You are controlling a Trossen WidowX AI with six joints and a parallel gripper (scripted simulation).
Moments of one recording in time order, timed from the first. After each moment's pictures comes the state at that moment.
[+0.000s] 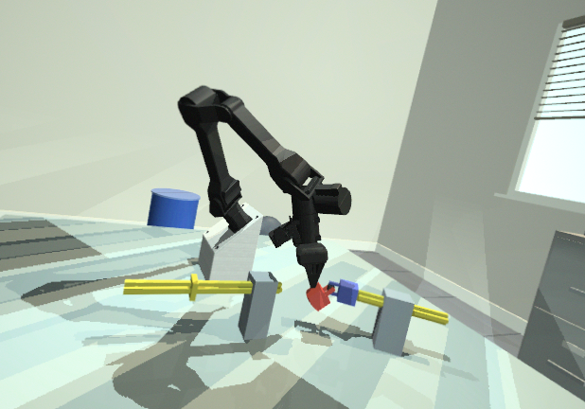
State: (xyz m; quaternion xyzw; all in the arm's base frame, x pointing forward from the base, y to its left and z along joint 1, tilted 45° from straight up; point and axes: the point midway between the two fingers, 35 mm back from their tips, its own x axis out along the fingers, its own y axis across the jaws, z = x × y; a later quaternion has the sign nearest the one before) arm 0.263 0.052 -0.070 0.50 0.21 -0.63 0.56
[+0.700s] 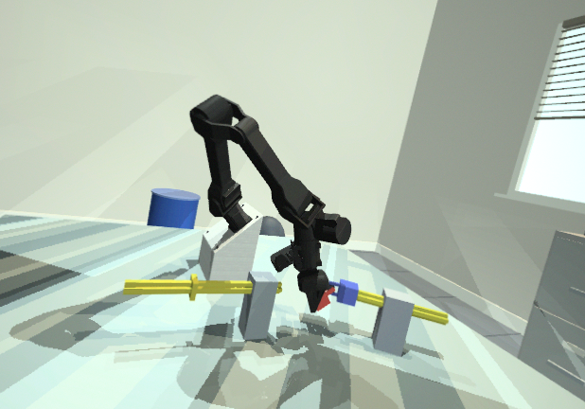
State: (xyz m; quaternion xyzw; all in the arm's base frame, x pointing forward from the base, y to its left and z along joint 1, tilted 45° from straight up) arm 0.263 0.022 -0.122 0.49 0.21 -0.63 0.56
